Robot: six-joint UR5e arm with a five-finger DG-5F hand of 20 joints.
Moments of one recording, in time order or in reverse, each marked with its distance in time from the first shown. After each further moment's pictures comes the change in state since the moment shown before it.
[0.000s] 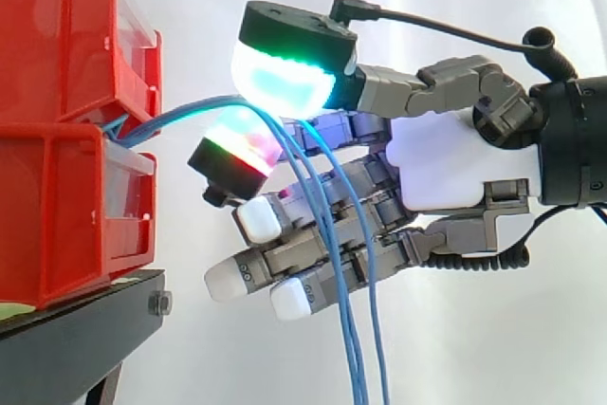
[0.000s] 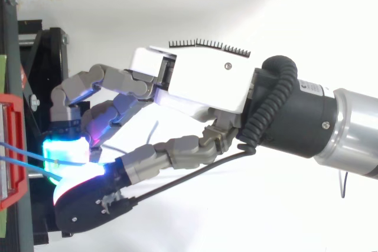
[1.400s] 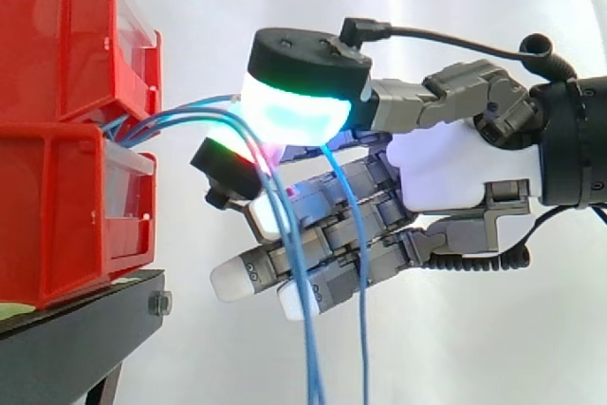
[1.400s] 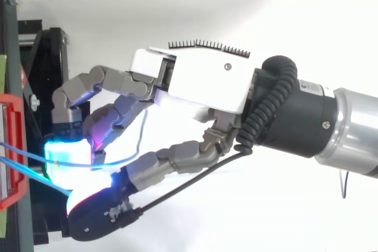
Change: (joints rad) arm -0.001 0.001 0.000 -0.003 -0.008 -0.002
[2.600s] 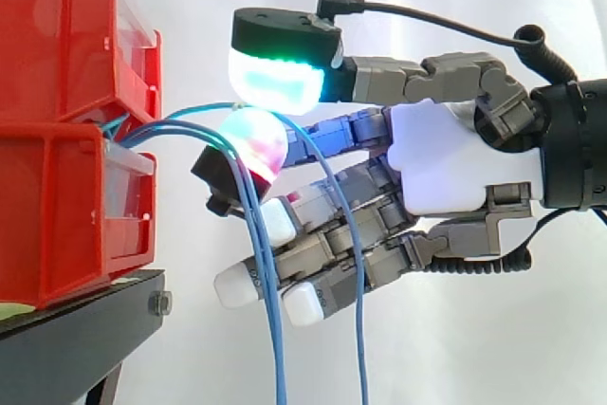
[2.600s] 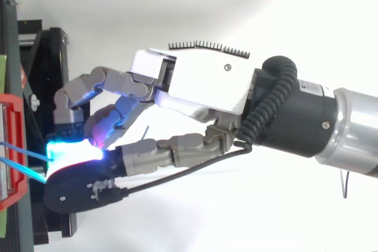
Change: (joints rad) arm 0.000 0.000 0.000 -0.006 -0.003 -0.005
